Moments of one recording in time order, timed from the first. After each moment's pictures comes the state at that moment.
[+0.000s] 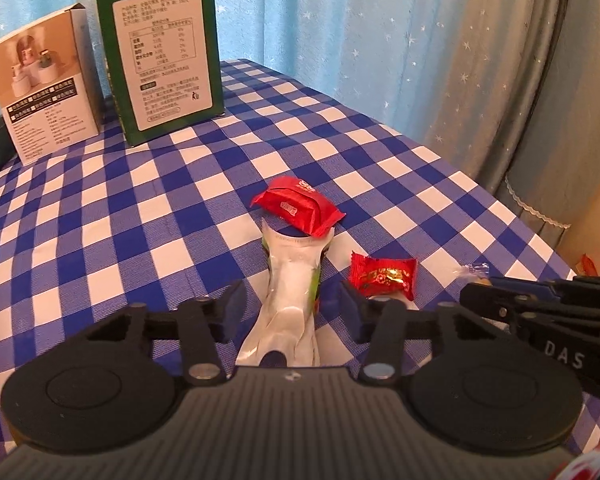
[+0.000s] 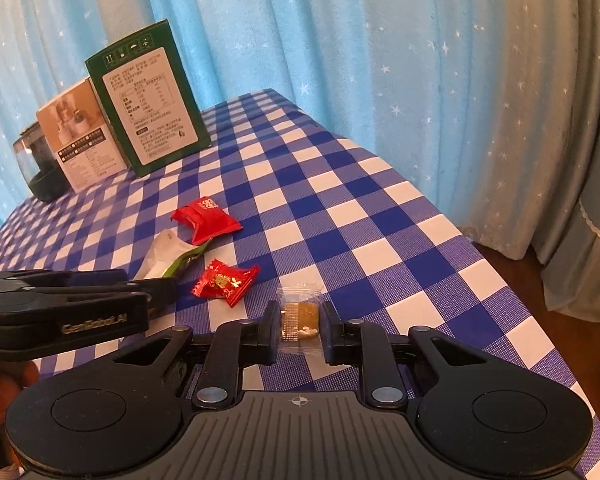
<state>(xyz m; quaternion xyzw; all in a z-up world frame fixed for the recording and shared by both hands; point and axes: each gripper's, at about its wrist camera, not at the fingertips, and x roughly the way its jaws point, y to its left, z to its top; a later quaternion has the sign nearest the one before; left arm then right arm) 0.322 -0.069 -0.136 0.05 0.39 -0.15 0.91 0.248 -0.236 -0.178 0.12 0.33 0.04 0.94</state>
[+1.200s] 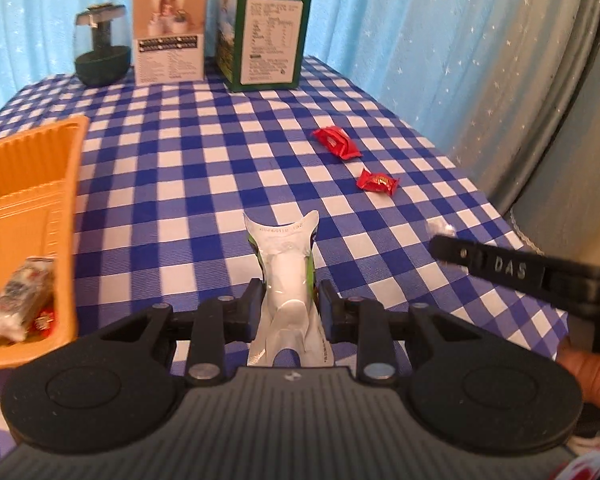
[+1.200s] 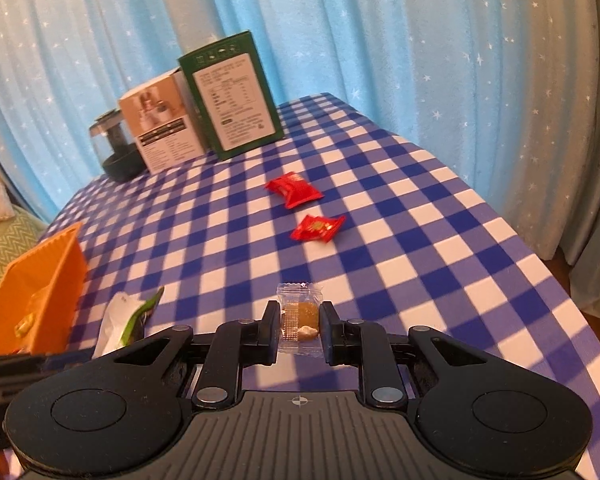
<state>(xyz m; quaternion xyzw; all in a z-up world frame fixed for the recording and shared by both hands) 0.147 -0.005 -0.083 -0.04 0.40 -0.07 0.91 0.149 -0.204 -0.148 0.12 0.32 0.12 0.93</state>
